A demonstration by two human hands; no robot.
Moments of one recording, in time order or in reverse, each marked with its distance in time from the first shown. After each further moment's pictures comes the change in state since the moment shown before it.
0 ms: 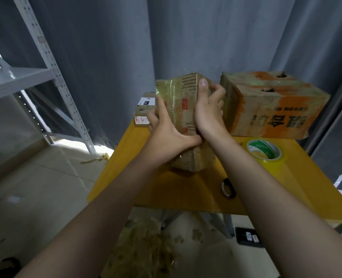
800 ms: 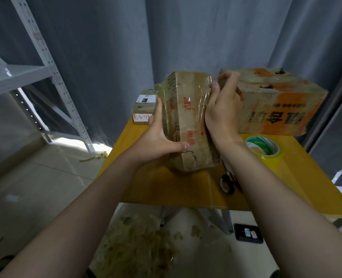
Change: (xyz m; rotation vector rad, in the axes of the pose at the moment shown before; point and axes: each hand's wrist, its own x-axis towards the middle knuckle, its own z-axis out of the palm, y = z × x) left_hand 0.004 -0.031 -0.019 -0.142 -0.259 0.002; right_hand 0.015 0.027 -0.021 -0.218 0.380 -0.609
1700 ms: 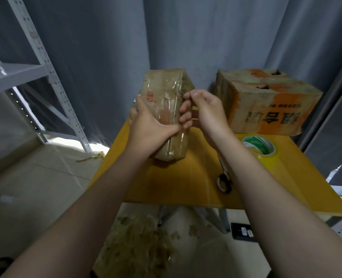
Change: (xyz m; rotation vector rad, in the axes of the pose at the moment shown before) left_hand 0.004 0.027 0.003 0.267 0.457 -0.133; right_hand -0.007 -0.024 -0.003 0.676 -0.459 0.622
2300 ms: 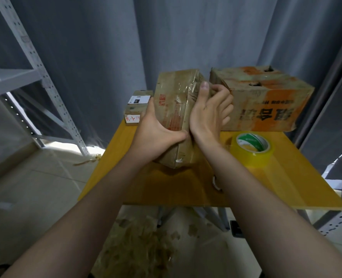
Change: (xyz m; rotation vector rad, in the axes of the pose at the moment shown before) left_hand -0.010 0.005 0.015 -0.240 -0.109 0.190; right_hand 0.005 0.022 0.003 -0.556 0.561 -0.162
